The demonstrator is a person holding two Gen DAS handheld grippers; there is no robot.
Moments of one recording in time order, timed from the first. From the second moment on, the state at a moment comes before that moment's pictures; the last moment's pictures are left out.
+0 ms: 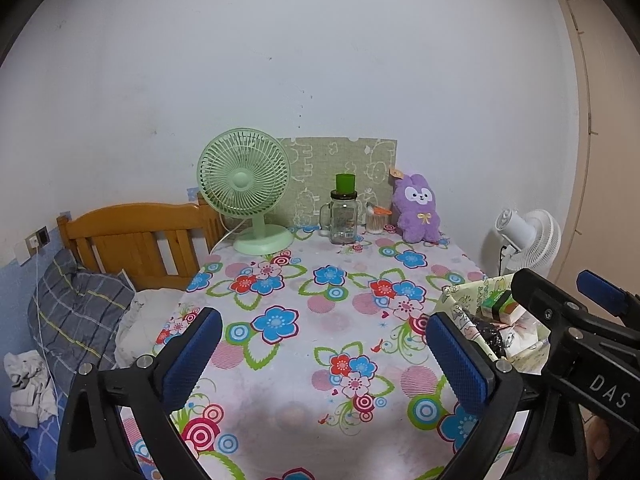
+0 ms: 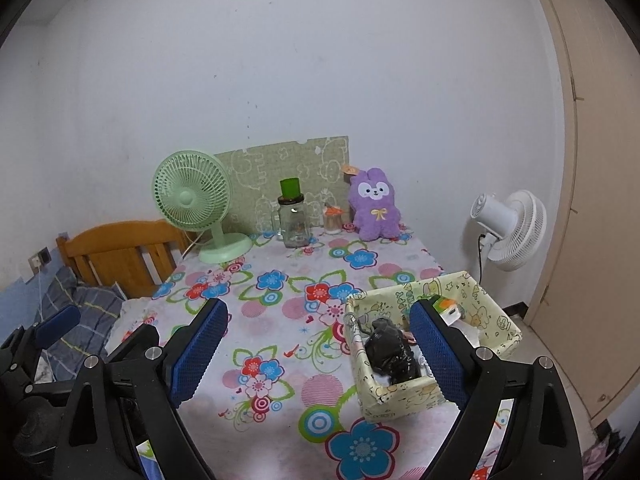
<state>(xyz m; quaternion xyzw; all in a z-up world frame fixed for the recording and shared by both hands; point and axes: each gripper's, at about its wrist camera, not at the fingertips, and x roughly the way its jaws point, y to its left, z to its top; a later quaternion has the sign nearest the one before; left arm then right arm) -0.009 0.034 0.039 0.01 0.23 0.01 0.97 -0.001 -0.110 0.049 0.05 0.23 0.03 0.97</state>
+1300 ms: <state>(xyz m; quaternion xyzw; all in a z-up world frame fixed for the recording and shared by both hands) -0.010 0.027 0.042 0.01 0.23 0.01 0.97 0.000 -0.117 0.049 0.06 0.22 0.03 0.97</state>
